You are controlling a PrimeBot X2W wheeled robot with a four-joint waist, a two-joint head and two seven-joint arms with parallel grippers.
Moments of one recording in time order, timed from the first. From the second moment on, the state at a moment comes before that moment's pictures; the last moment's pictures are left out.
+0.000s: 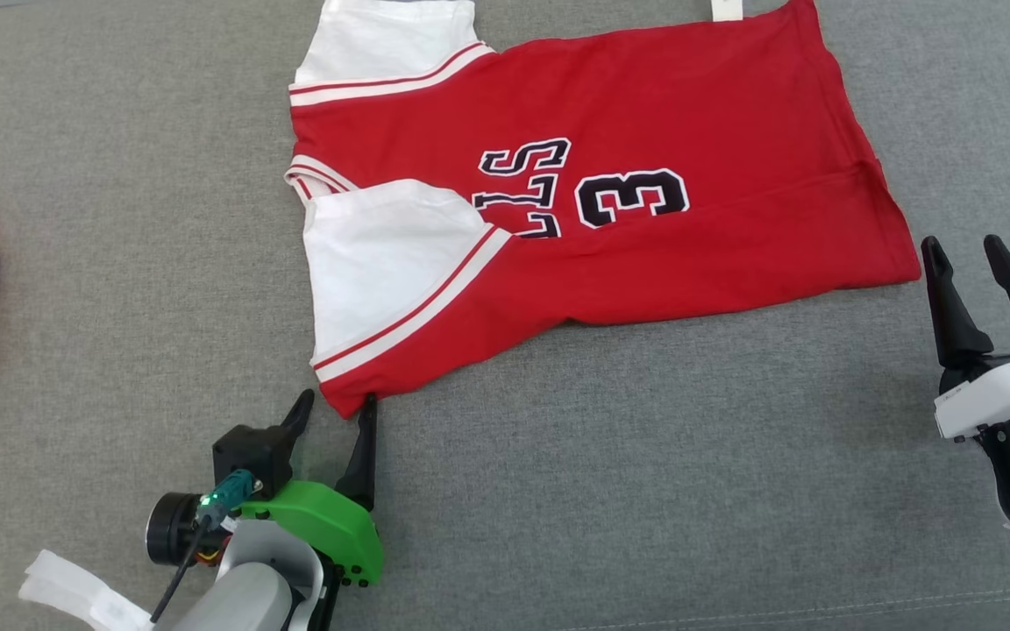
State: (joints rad) left arm -0.30 0.33 -0.69 0.32 -0.69 0.25 -0.18; right arm -0.33 -0.51 0.21 0.35 0.71 0.13 -0.26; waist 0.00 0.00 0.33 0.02
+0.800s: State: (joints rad) left arm -0.37 0.37 -0.72 0.34 -0.62 0.22 -0.22; right arm -0.48 -0.51 0.45 0.61 0.93 0.13 -0.26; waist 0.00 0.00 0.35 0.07
